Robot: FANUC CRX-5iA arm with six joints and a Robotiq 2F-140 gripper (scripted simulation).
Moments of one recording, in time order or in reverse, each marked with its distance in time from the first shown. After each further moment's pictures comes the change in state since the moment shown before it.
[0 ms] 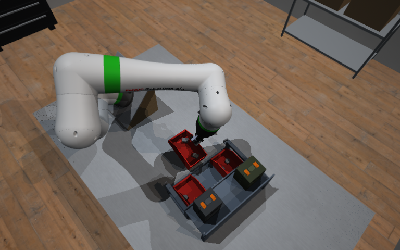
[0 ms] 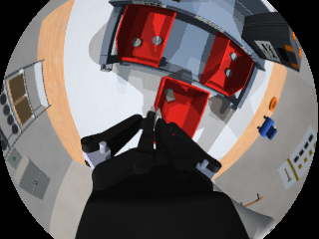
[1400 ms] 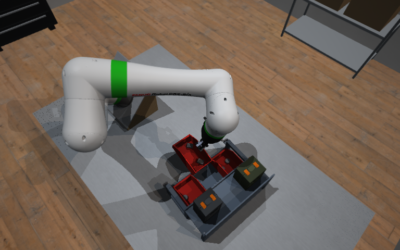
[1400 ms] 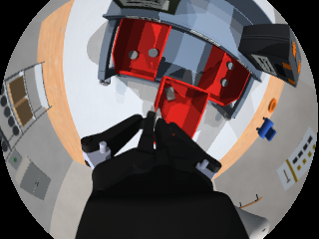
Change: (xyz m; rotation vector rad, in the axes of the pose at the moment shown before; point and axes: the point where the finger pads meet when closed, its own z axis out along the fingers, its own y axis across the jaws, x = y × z) arm 0.034 0.000 -0.009 0.000 0.000 0.000
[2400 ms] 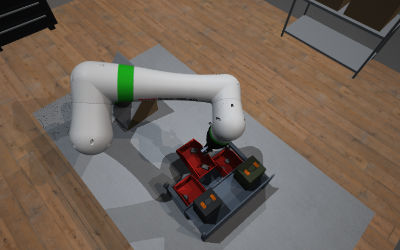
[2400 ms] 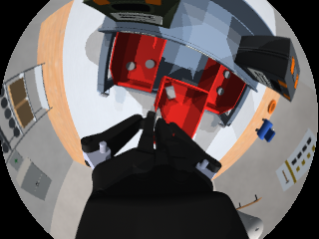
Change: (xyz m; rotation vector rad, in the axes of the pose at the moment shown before) arm 0.030 0.000 -0.008 0.000 0.000 0.000
